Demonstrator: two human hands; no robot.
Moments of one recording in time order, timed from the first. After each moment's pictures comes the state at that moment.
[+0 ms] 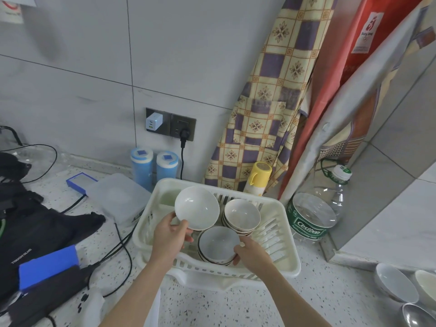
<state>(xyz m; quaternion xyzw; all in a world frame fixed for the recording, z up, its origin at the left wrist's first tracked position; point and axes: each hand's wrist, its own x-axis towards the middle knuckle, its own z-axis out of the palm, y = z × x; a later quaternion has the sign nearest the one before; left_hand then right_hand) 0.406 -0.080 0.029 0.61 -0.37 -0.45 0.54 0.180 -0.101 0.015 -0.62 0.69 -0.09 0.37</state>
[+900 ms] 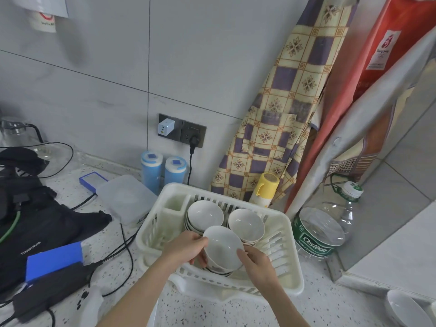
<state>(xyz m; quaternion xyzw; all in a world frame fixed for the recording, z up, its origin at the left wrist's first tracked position) 0.393 -0.086 0.043 0.65 -0.54 -0.49 0.23 0.174 -0.086 0.028 -0.63 0.66 -0.22 0.35</state>
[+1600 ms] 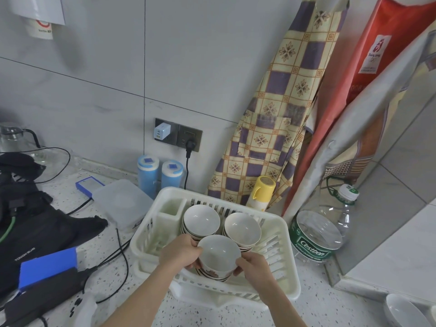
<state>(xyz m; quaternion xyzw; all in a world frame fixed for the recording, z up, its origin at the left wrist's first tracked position) 0.383 -0.101 0.024 0.75 -0.53 -0.37 0.16 0.167 -0.095 0.028 -0.56 0.64 -0.25 0.46</state>
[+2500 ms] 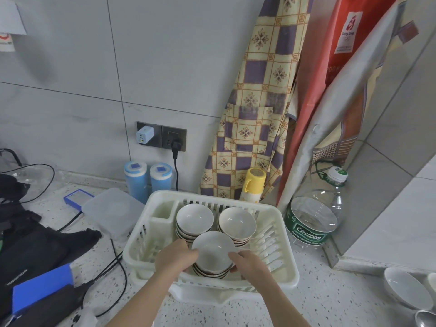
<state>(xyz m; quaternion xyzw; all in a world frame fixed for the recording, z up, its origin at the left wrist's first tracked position) 0.378 -0.106 0.021 0.76 -0.56 -0.31 0.09 0.173 -0.103 0.016 -0.57 0.70 -0.14 0.41</state>
